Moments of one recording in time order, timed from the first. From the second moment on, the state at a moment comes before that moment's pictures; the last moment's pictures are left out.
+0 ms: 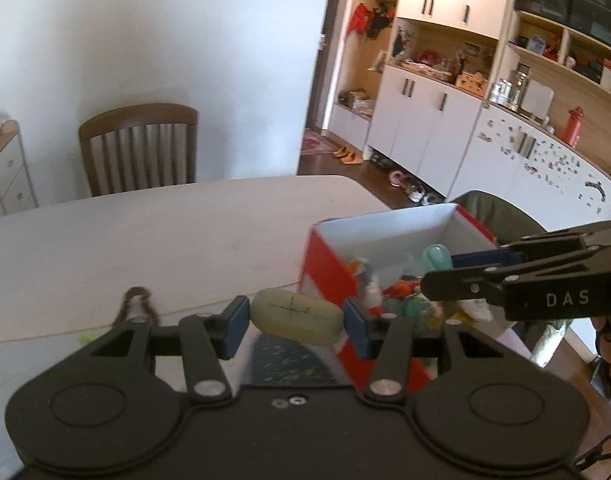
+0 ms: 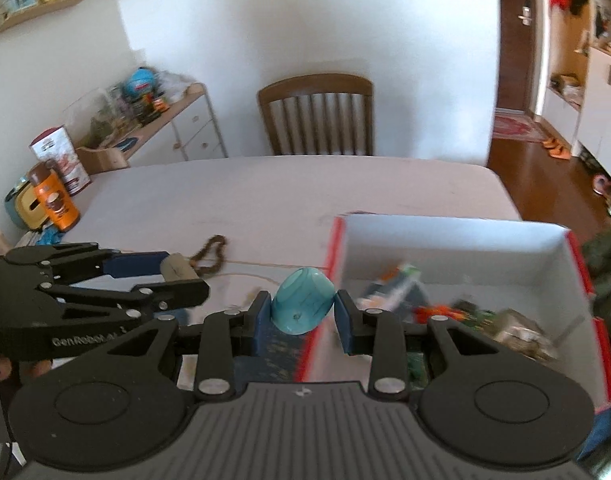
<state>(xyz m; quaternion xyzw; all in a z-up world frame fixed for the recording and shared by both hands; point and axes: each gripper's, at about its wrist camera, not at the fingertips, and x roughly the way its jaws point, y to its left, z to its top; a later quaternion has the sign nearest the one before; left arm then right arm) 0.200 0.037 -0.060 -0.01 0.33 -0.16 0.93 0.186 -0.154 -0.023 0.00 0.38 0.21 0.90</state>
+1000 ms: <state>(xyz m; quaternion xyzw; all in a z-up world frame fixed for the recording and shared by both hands) 0.278 -0.126 -0.099 0.05 0.38 -0.20 0.90 0.240 -0.307 -0.068 0.00 0.41 0.14 0.90</state>
